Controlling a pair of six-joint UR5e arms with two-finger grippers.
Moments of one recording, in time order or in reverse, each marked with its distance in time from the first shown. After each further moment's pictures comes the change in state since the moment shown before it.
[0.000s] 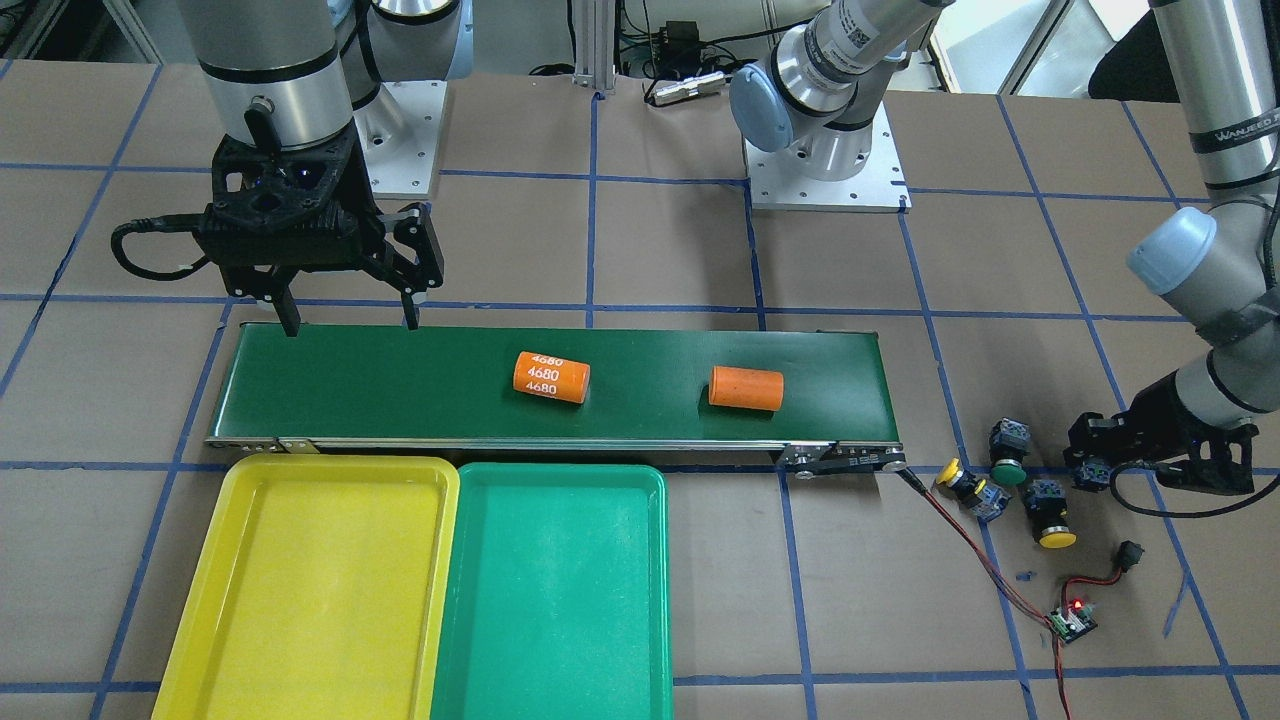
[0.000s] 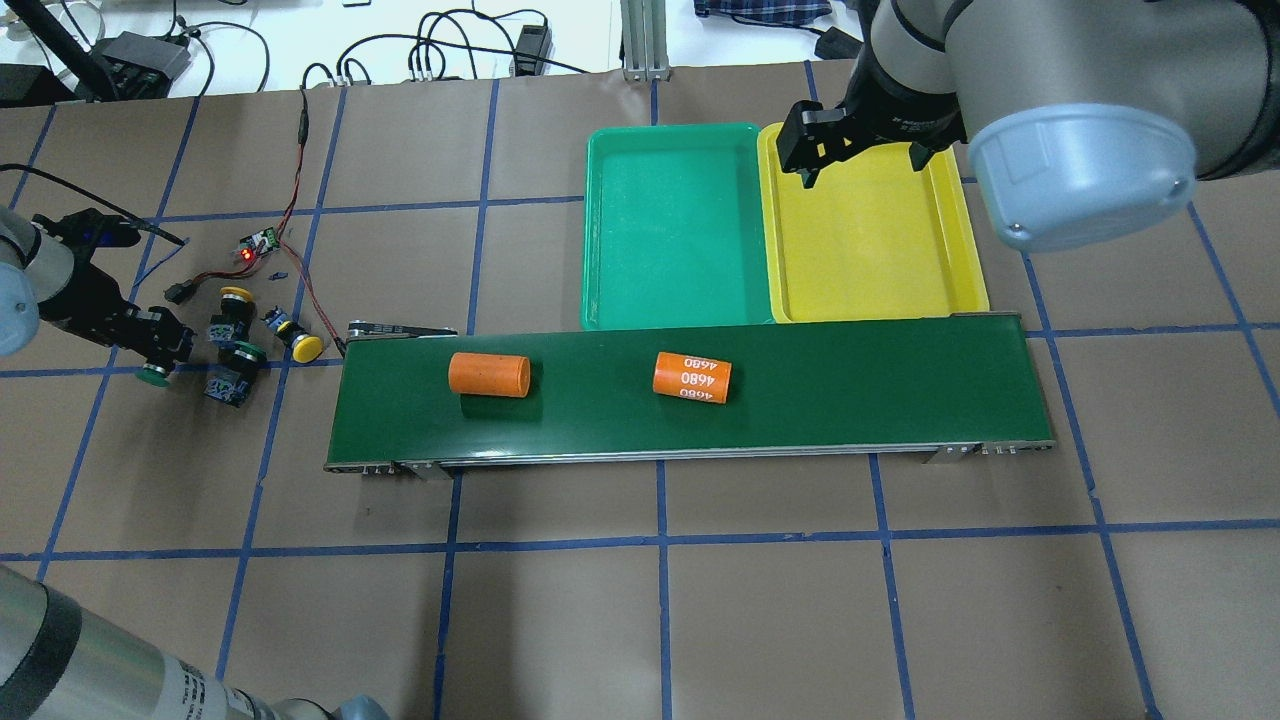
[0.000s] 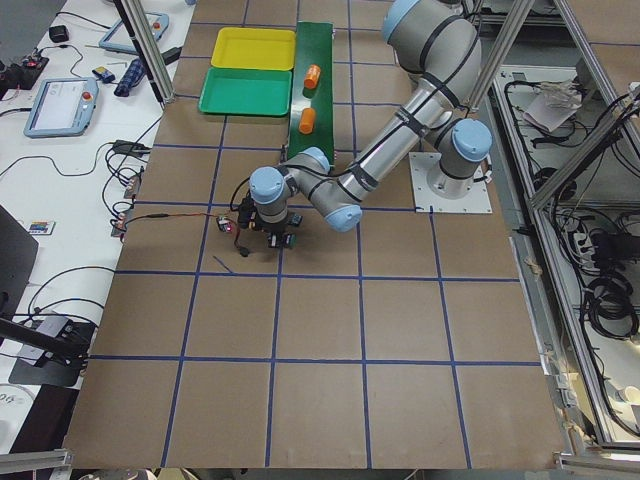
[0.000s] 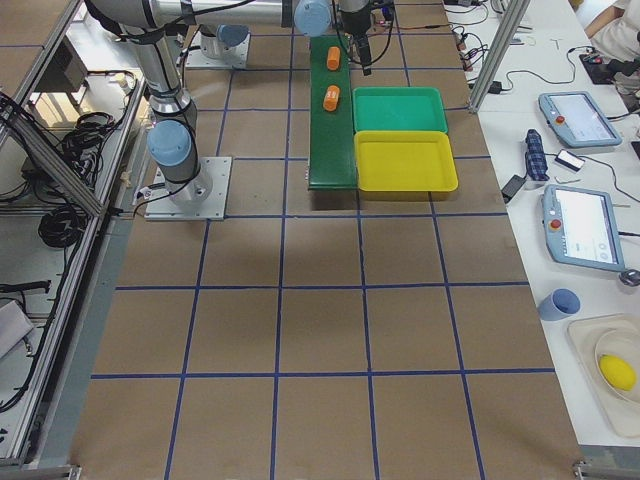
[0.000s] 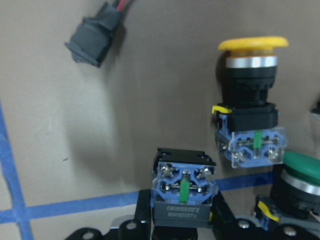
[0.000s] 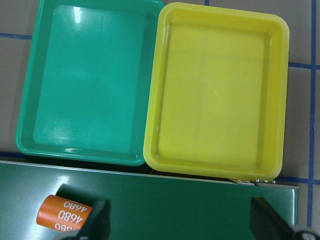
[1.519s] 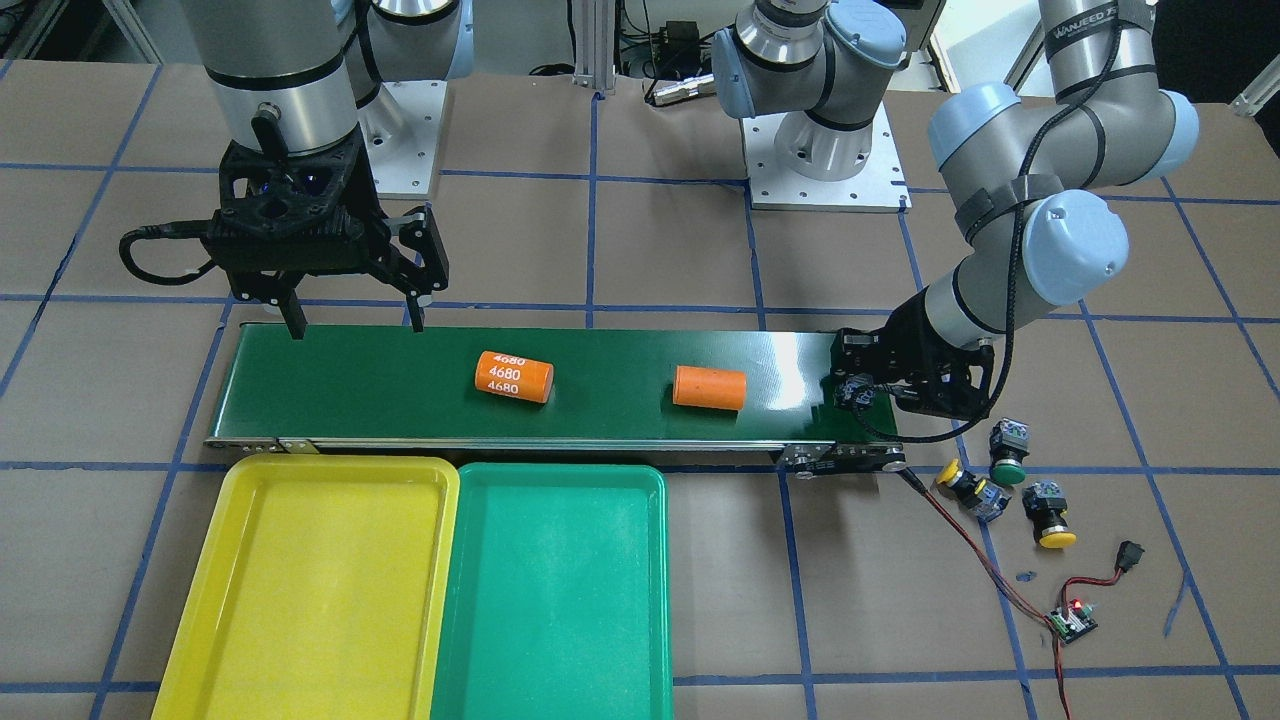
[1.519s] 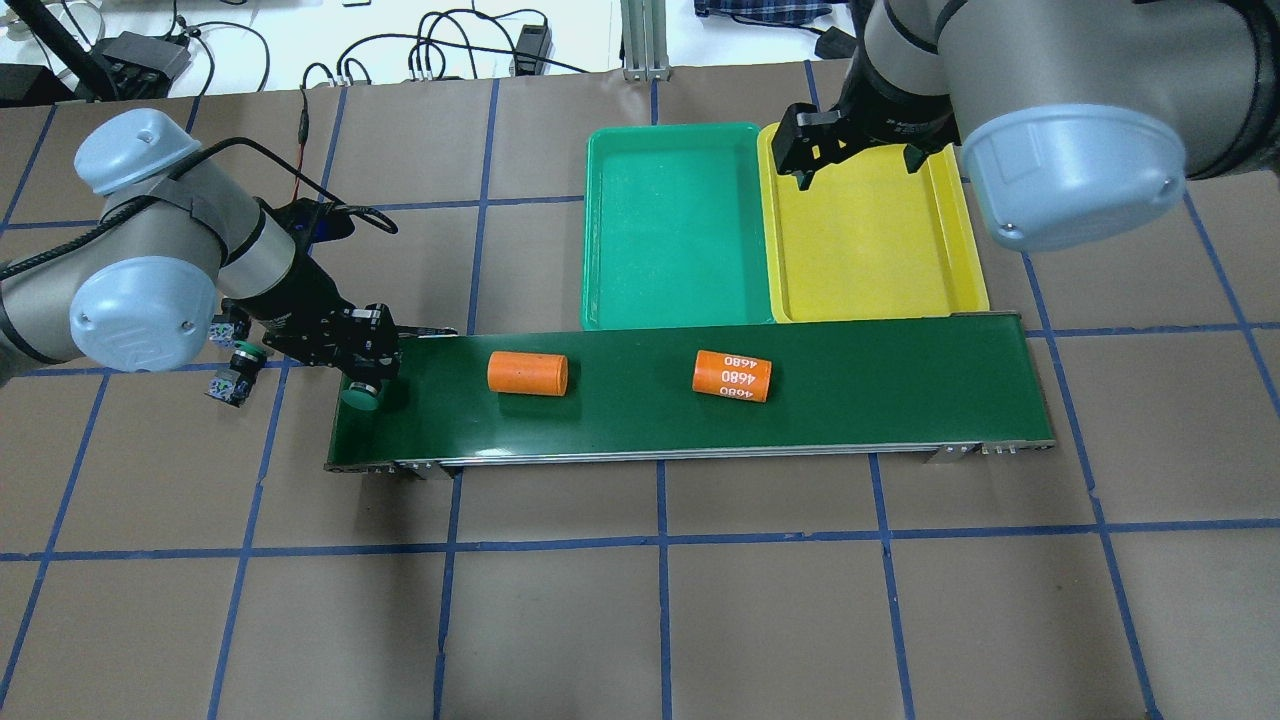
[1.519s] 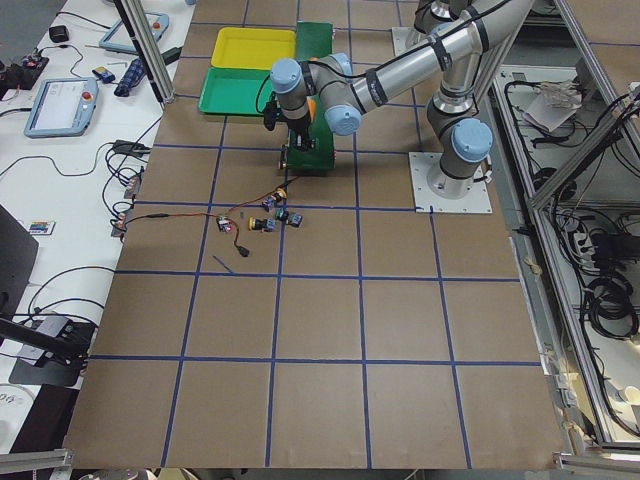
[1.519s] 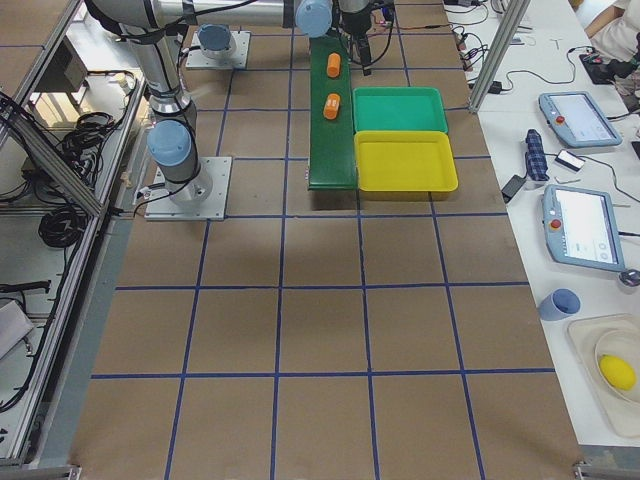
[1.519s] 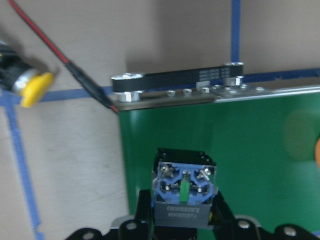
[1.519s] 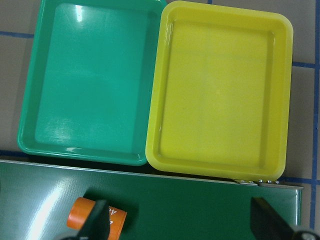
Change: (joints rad) left arm -0.407 0.265 -0.191 -0.214 -0.123 -0.456; right arm 0.003 0.006 0.000 -0.001 0.003 0.001
